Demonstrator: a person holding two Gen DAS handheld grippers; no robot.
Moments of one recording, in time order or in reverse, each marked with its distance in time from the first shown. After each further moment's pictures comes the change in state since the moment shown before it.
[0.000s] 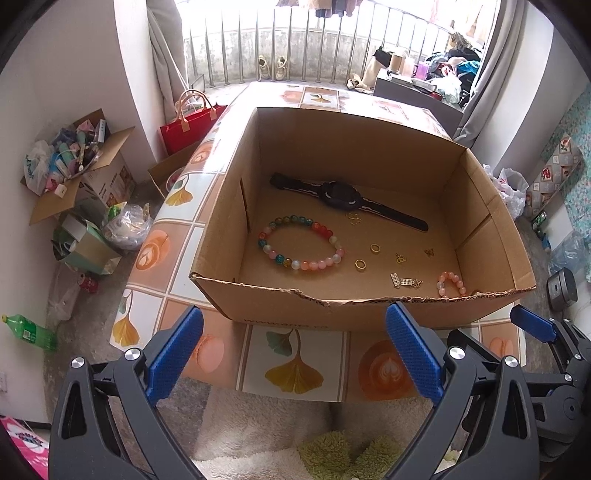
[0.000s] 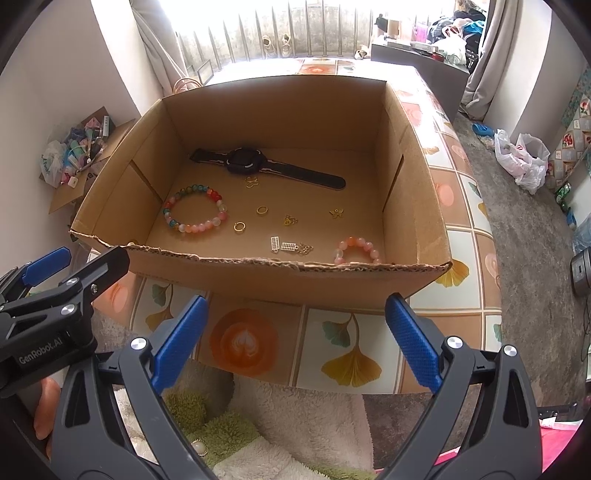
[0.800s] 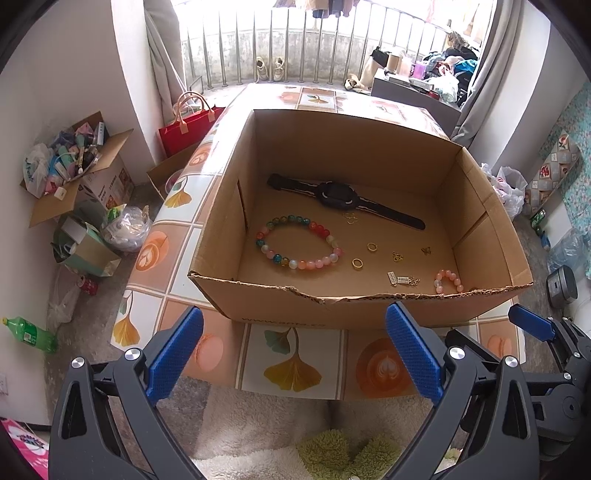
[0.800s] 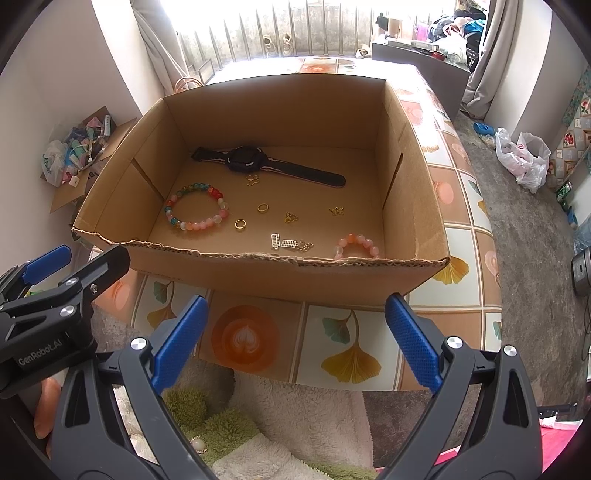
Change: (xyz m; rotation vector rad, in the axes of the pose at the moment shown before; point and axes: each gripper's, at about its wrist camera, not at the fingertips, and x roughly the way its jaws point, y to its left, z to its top) left arm -0.001 -0.002 -0.001 0.009 -0.002 -0.003; right arm -0.001 0.000 -0.002 0.000 0.004 0.002
